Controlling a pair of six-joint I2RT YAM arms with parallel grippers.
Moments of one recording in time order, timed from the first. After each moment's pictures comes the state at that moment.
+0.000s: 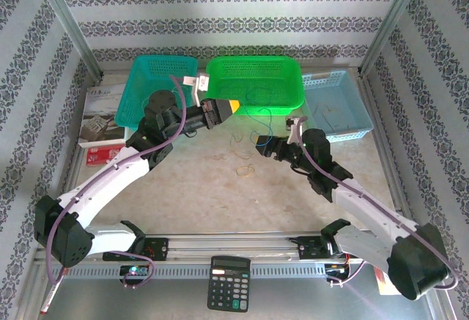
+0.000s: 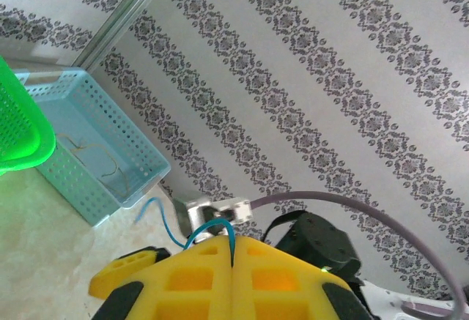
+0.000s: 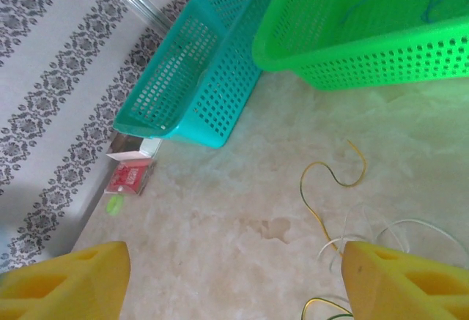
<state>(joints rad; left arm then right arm) -0.55 1.26 1.07 0.21 0.57 -0.80 0.46 0.98 0.54 0.12 -0.32 0.63</state>
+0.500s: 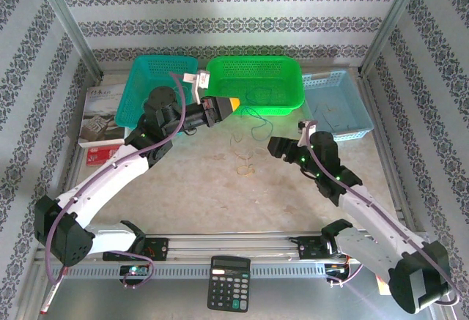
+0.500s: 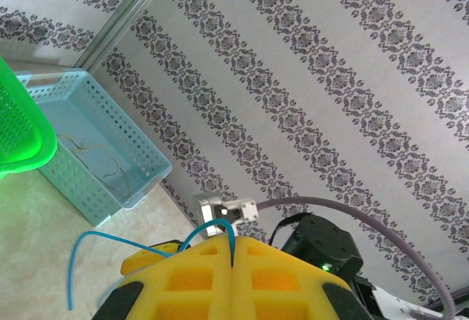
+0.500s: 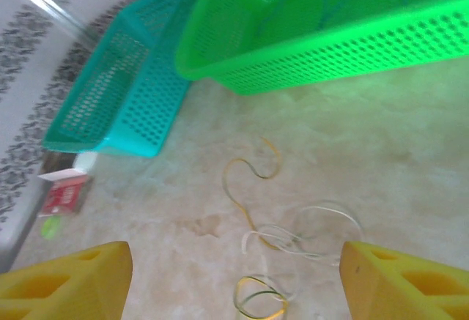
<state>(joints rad) -0.55 1.27 1.12 0.15 0.57 -0.79 0.39 0.91 0.54 -0.08 -0.20 0.60</state>
